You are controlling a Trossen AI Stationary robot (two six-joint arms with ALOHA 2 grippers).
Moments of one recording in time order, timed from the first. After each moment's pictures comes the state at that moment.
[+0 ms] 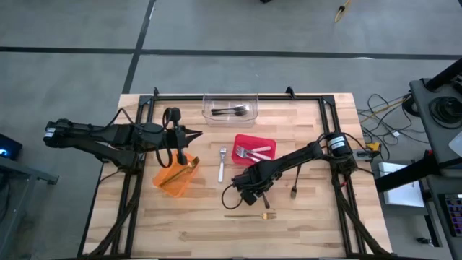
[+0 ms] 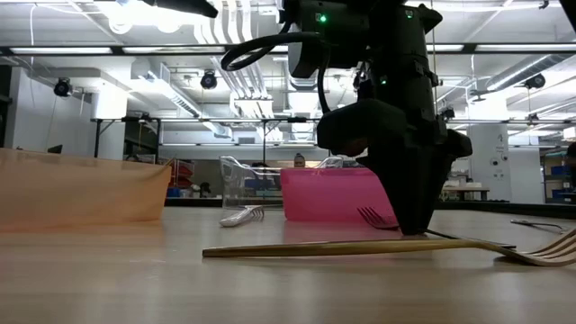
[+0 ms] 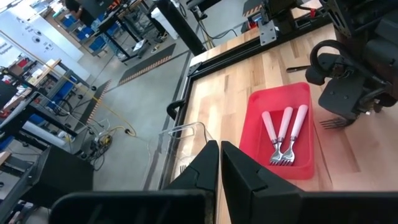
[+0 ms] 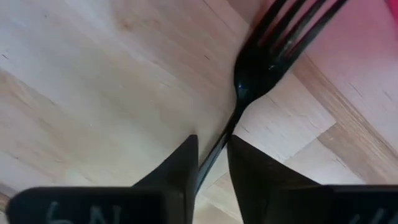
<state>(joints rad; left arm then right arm) -0.12 0.96 0.91 -0.32 -0.49 0.41 0.22 2.08 1.44 -0.94 -0.09 1.05</state>
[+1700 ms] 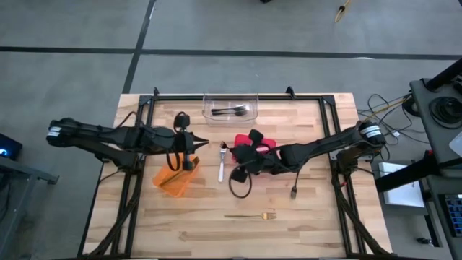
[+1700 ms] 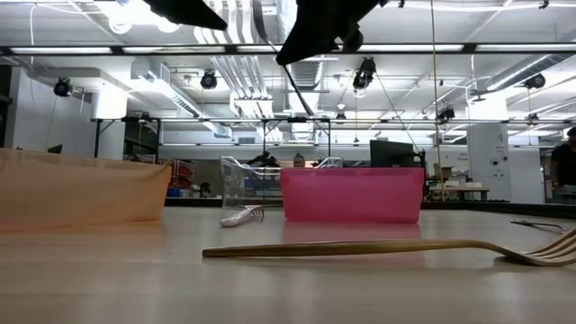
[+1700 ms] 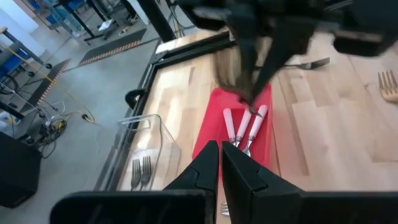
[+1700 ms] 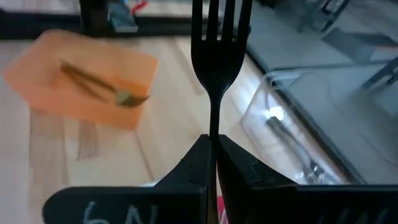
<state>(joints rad) -0.12 1.05 0.91 -0.31 -0.38 0.24 0.20 1.68 1.30 -0.22 0.63 0.14</state>
